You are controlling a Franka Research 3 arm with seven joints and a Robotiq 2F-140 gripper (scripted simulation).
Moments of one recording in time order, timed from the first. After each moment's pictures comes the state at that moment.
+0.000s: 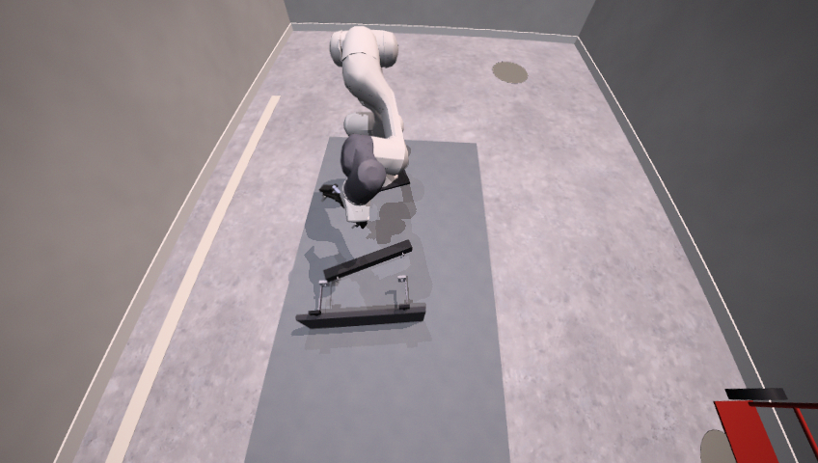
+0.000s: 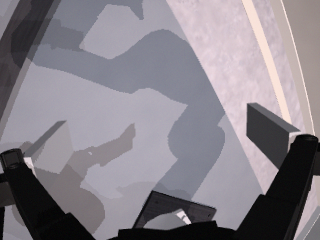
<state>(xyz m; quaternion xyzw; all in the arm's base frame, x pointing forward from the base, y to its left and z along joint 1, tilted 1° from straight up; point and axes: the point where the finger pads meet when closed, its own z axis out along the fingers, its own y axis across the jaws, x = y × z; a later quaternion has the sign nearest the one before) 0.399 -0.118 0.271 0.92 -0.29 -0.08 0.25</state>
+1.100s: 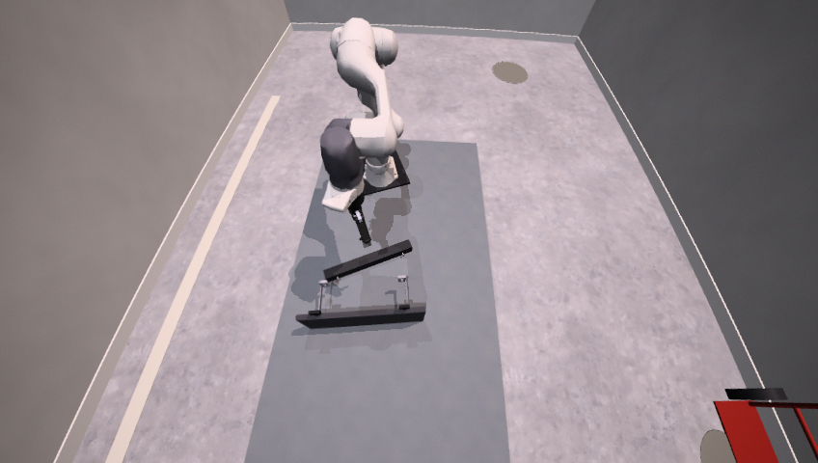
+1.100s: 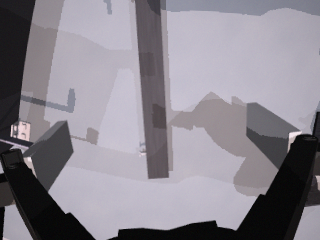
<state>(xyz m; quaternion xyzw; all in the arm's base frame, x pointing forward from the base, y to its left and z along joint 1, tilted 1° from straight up) 0.484 -0.033 0.300 0.83 -0.55 0.00 0.01</state>
